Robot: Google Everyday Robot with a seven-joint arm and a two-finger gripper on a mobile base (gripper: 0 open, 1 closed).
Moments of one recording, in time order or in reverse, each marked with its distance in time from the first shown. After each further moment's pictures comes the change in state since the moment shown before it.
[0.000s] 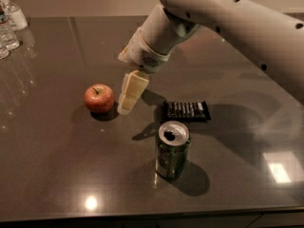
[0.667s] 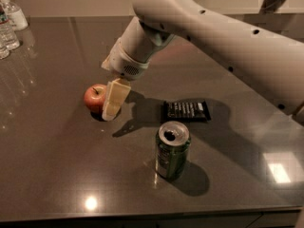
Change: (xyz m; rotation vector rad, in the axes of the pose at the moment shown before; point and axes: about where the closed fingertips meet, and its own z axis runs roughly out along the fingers) arm -0.022 -0.004 0.048 -0.056 -0.020 -0.046
